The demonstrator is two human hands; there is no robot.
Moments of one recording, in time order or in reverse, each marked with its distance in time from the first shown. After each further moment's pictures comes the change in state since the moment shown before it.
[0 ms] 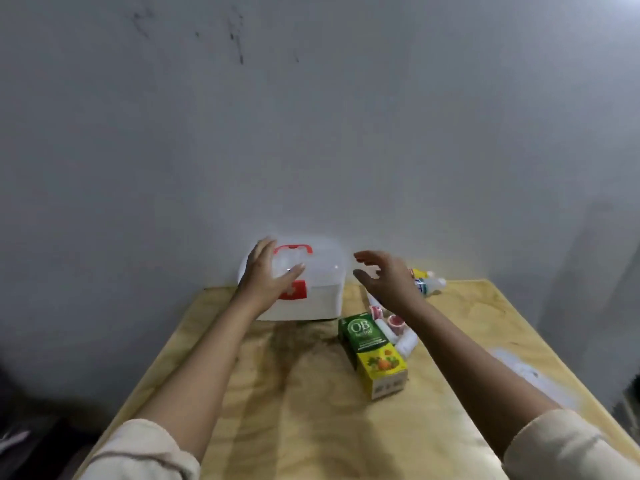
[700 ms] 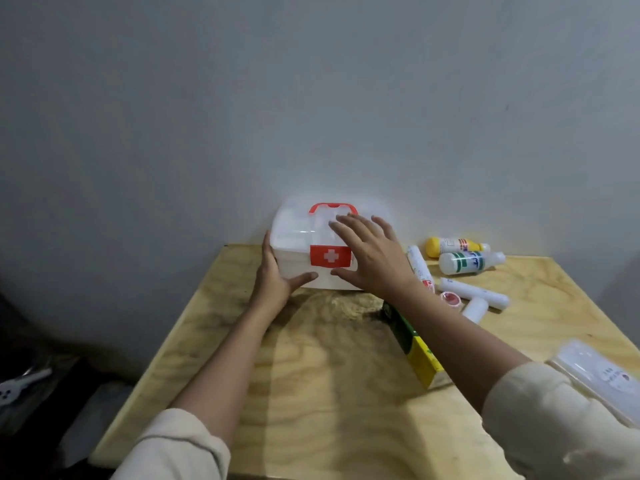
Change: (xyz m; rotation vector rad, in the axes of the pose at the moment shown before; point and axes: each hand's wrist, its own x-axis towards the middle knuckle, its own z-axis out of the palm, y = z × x) left_hand -0.005 -0.110 0.041 -0.405 0.065 -0.237; right_hand 0.035 0.000 0.108 -0.656 -0.013 -0.535
